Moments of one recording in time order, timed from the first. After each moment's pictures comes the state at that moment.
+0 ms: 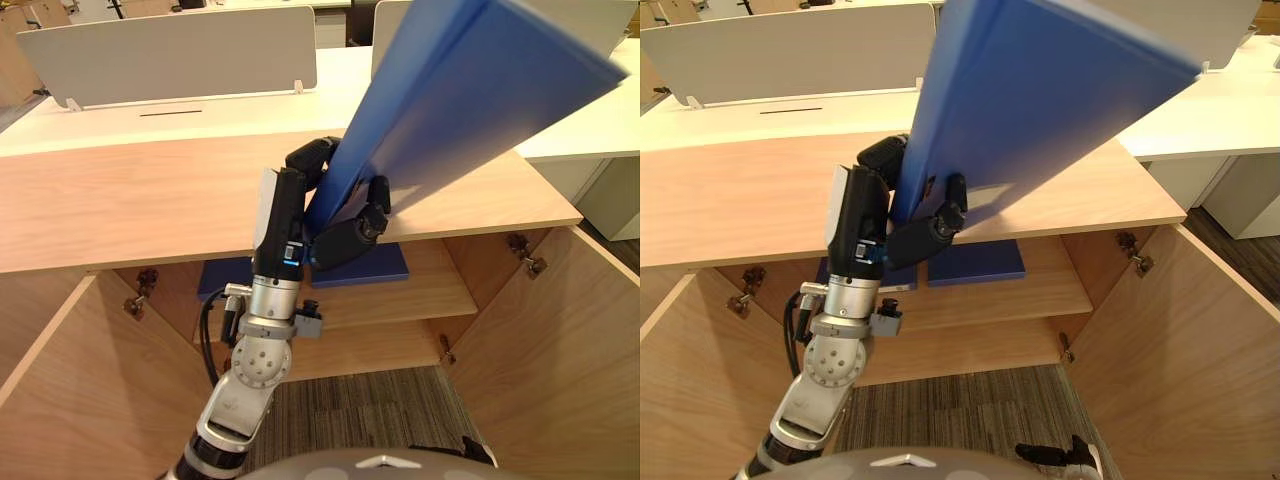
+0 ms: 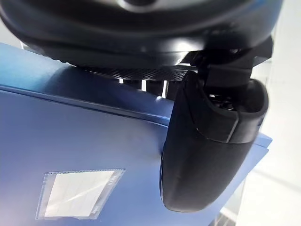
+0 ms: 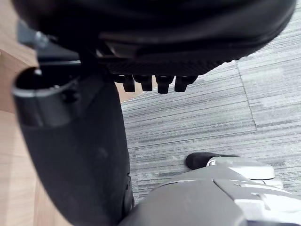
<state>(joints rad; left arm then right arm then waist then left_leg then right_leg) 0.03 0.14 -0.42 -0.49 0.11 -0.20 0.30 0.13 -0.10 -0.17 1.10 -0.15 0.03 -0.19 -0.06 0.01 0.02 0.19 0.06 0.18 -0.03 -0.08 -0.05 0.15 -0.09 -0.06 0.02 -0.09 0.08</state>
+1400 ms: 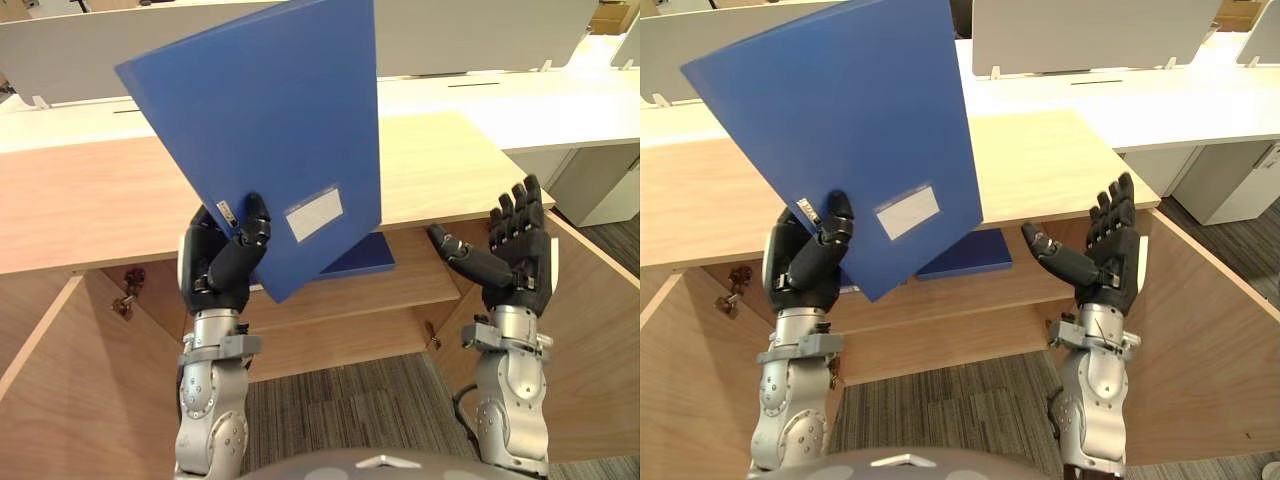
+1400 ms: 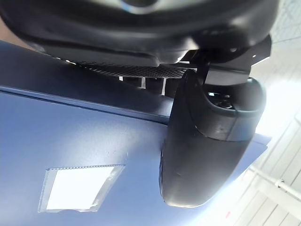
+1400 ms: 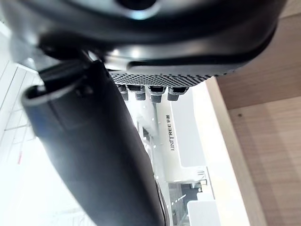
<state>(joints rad) 0.30 0.02 -0.11 -0.43 -0.52 -0.21 0.05 0.17 0.01 -0.10 -0.34 0.20 -0.20 -0.09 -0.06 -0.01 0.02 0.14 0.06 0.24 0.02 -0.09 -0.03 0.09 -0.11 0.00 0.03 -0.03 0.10</state>
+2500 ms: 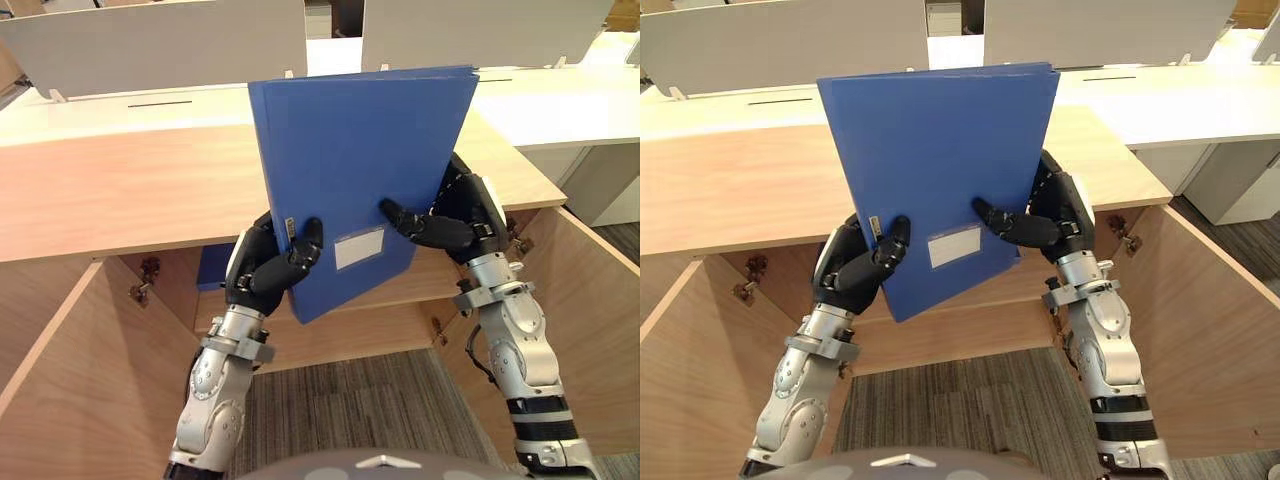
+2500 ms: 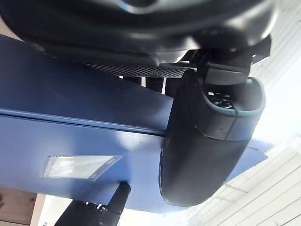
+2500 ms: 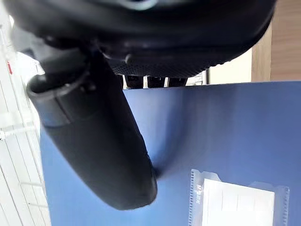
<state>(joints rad) 0.21 0.18 -0.17 -0.28 -0.60 -0.19 -0.21 -0.09 -0.29 0.00 -0.09 0.48 -0.15 0.26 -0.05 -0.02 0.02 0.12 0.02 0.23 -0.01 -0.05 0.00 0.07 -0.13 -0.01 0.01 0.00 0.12</state>
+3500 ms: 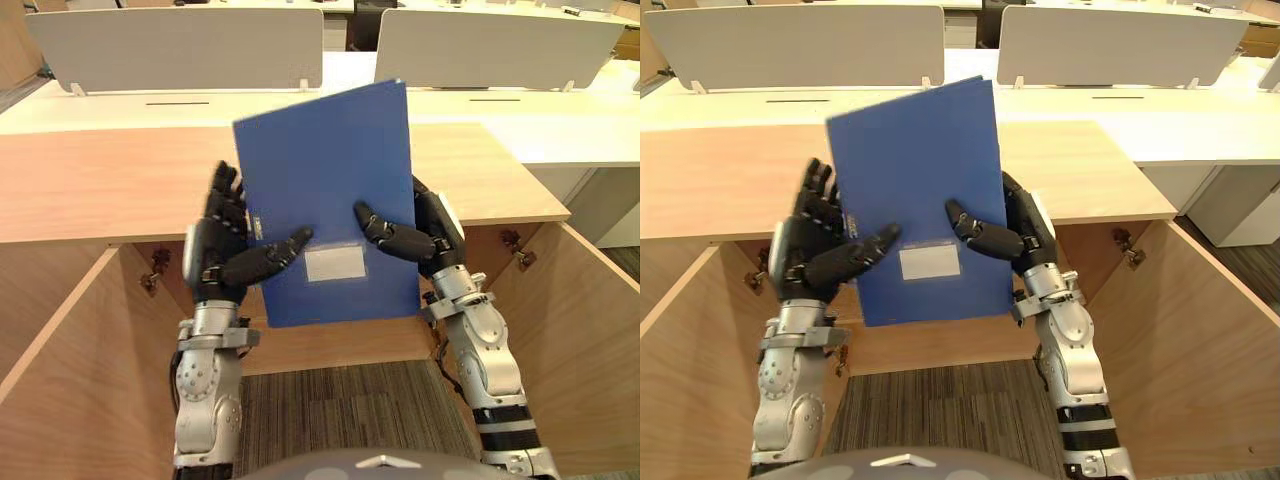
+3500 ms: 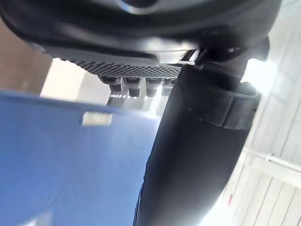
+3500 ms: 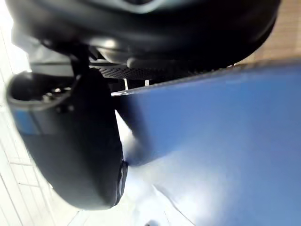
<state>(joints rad) 0.22 -0.02 0.08 -0.35 -0.31 -0.25 -0.04 -0.04 -0.10 0.02 -0.12 0.24 -0.15 0.24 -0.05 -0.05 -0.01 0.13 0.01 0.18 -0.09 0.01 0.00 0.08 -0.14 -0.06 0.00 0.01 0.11</state>
